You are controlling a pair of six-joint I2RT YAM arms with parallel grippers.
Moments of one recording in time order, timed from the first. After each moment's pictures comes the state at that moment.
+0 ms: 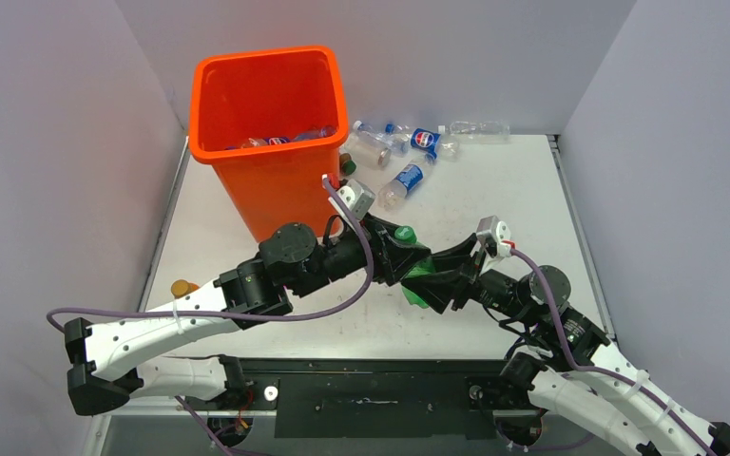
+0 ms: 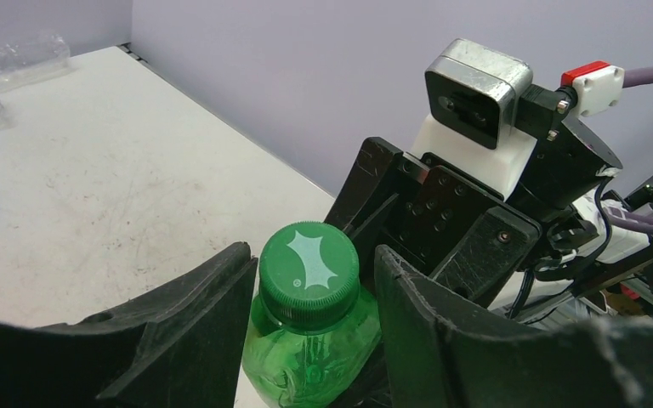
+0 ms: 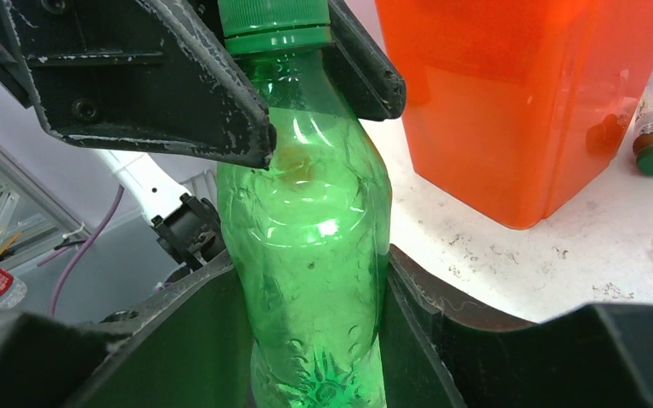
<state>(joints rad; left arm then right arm) -1.19 1.12 1.17 0.03 -0.10 -0.43 0.82 0.55 0.69 -0.04 -0.32 0.32</state>
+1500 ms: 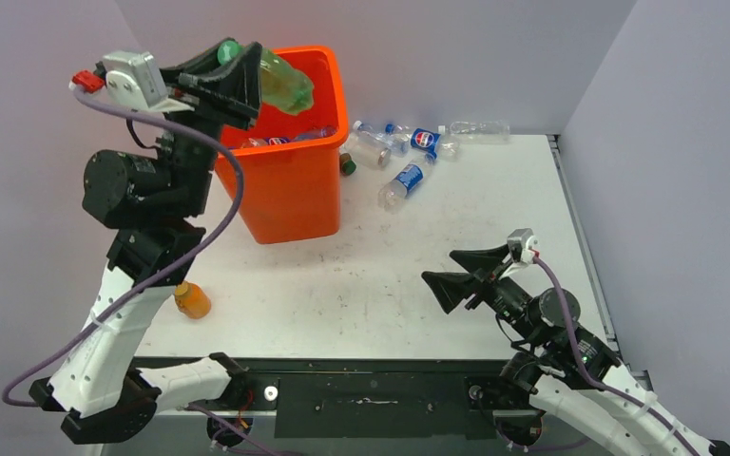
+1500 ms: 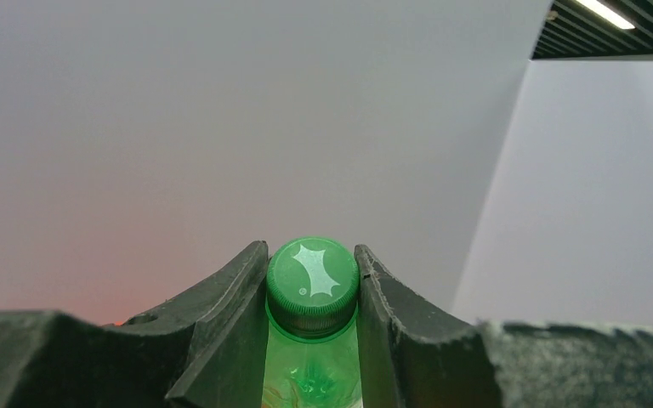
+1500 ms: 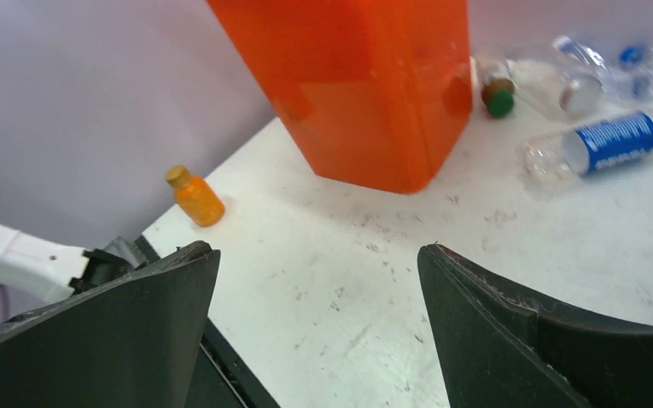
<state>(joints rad) -0.71 1.12 1.67 0.09 -0.28 -0.09 0.83 0.35 0.60 -0.15 0.02 0.37</state>
